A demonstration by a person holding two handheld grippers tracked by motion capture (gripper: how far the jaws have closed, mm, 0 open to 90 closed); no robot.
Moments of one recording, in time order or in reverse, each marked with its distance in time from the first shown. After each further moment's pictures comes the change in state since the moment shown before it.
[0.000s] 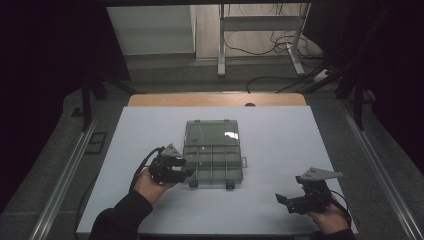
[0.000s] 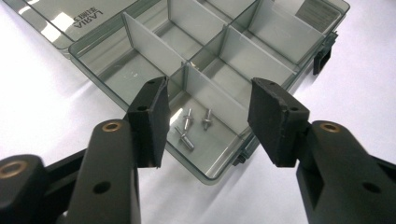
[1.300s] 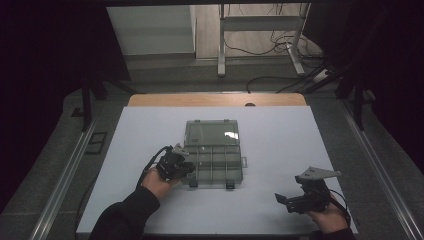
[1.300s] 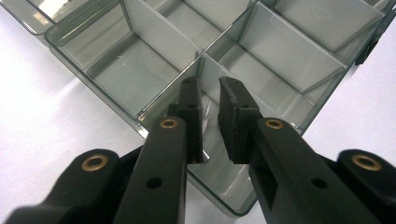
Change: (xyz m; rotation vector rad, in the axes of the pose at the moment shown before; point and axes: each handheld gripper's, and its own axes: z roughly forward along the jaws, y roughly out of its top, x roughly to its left) left arm 0.009 0.006 0.032 0.089 0.011 0.001; right arm 0.000 0.001 0.002 0.014 0.003 0.003
